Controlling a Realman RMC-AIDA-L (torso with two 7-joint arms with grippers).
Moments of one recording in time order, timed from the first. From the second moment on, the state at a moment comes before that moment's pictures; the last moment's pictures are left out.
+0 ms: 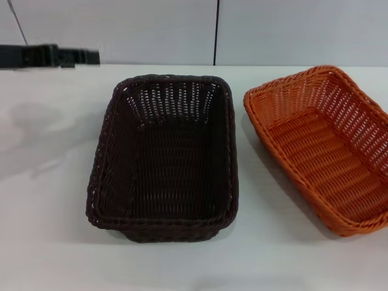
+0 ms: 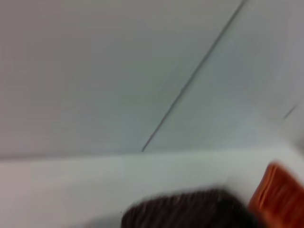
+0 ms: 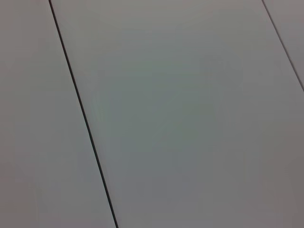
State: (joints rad) left arm -0.49 -1.82 -2.05 -1.14 1.91 -1.28 0.63; right arm 0.43 2.07 -0.16 -0.10 -0.87 -1.25 0.49
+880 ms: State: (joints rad) left arm -0.59 -2.06 -2.01 -1.41 2.64 -1.52 0.33; right arm 0.44 2.07 -0.16 -0.11 -0.87 -1.21 0.49
